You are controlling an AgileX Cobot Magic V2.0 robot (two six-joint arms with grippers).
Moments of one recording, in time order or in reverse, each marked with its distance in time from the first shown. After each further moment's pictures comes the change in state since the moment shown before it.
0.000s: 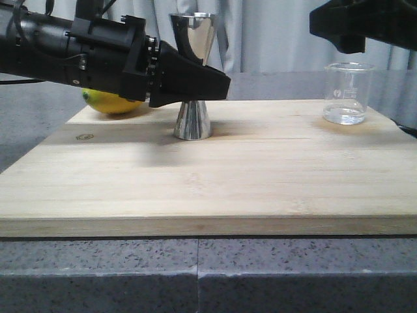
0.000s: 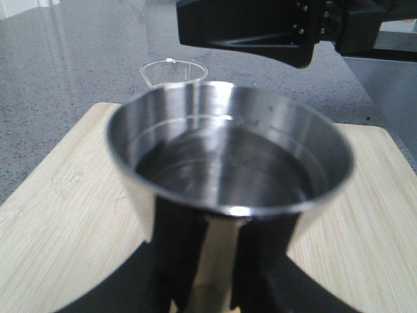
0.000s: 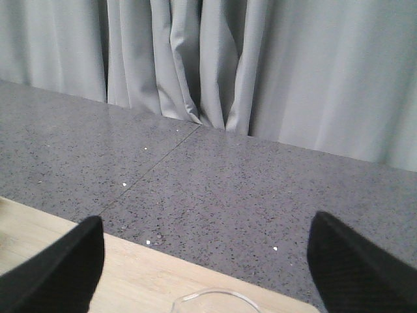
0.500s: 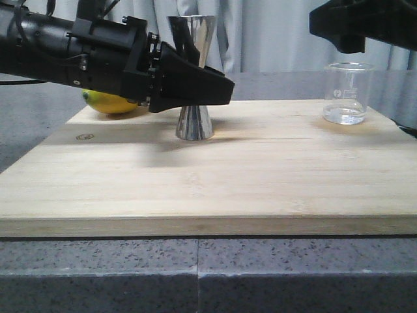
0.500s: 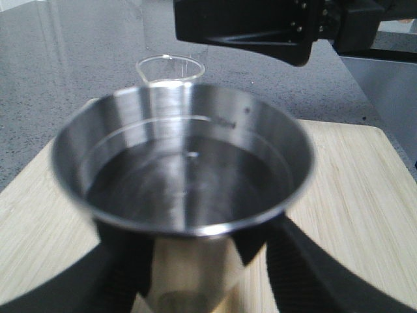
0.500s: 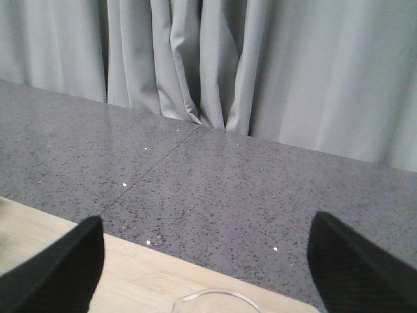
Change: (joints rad) left arm 0.000 0.000 0.000 0.007 -0.004 -0.026; right arm 0.000 0.000 0.000 0.000 0.000 0.000
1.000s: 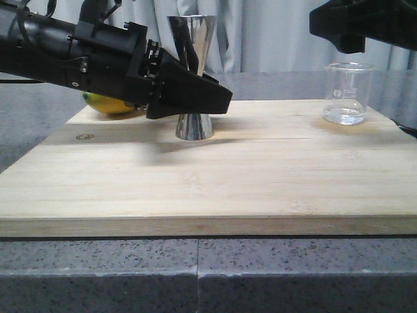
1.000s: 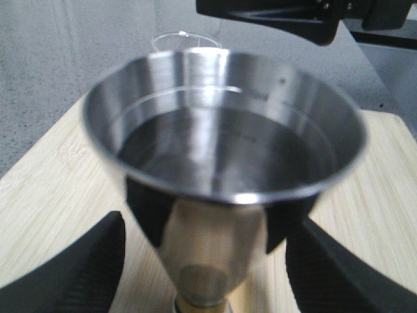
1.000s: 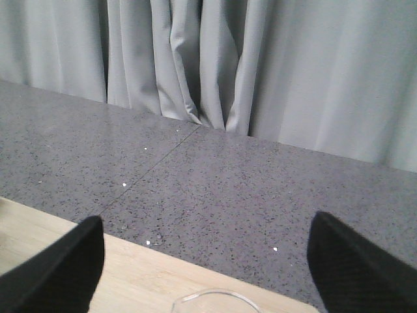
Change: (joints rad) left arm 0.000 -0.009 0.000 0.031 -0.061 -0.041; right arm 0.000 0.000 0.000 0.000 -0.001 0.000
